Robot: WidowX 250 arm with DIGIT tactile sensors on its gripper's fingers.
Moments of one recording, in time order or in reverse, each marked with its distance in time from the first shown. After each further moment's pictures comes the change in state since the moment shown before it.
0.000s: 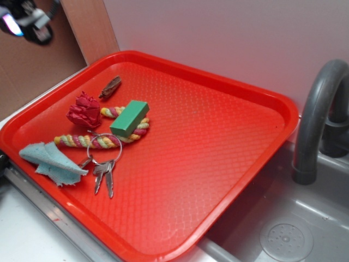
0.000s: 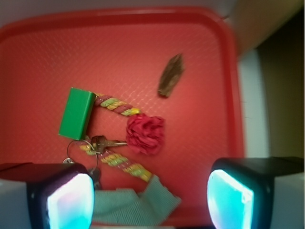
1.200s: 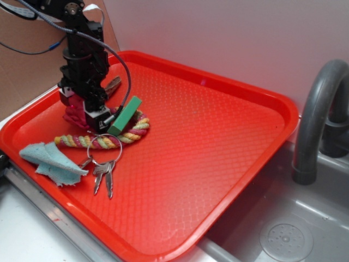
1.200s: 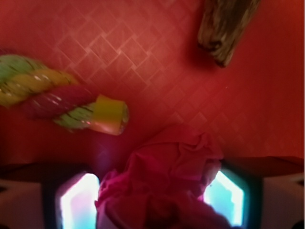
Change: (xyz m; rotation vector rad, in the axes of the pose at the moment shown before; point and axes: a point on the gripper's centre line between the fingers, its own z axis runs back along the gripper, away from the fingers) arm 0.010 0.002 -0.124 0.181 0.219 -0.015
